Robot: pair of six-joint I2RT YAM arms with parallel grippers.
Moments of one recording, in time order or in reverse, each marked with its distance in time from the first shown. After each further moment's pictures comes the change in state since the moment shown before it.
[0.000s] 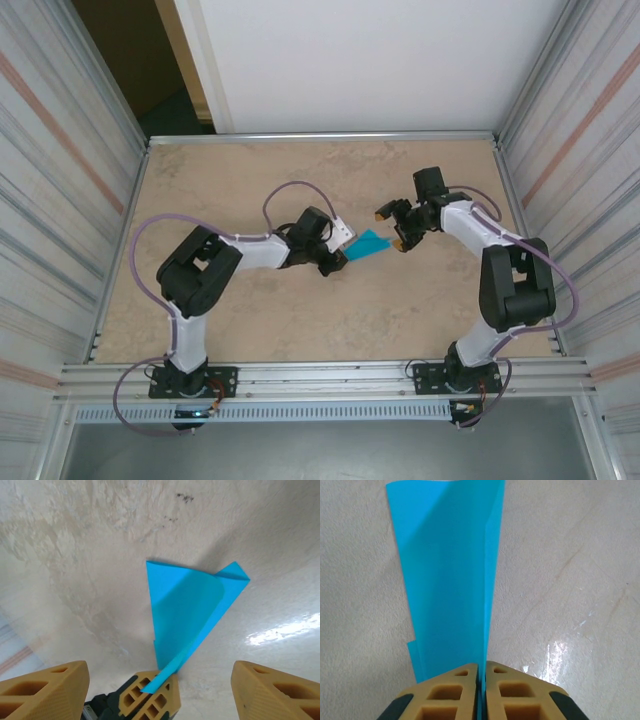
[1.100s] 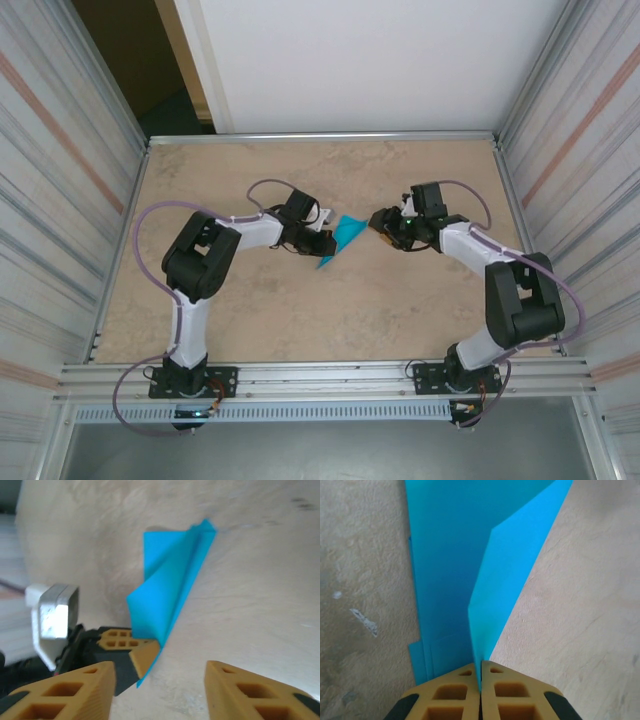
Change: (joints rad) left arm 0.144 0.101 0.149 -0.188 0.188 -0.527; right arm 0.061 -0.084 -0.209 0.385 -0.091 -0.262
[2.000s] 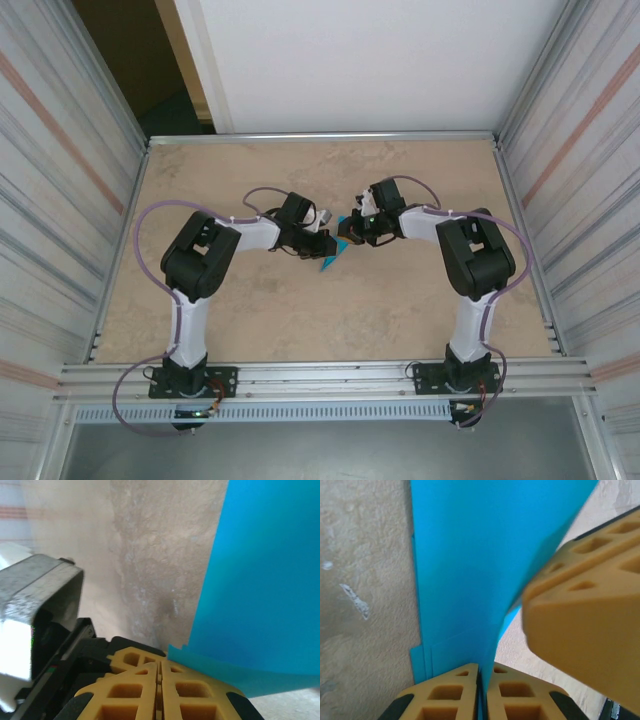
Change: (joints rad) left arm 0.013 0.001 -0.056 0.101 0.073 -0.145; right arm 0.127 0.386 0.225 0.075 -0.169 -0.111
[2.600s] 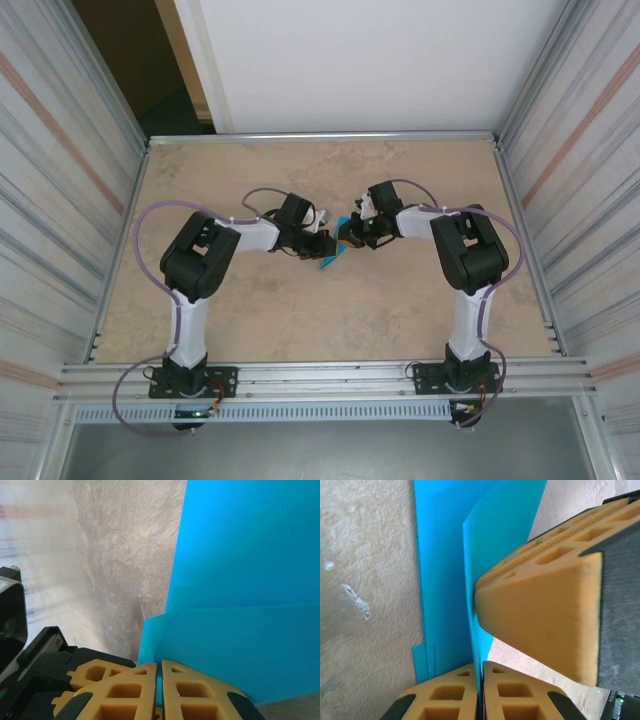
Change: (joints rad) left arm 0.000 -0.003 -0.019 0.030 0.000 -0.001; right arm -0.002 0.054 0.026 -0.025 -0.005 -0.019
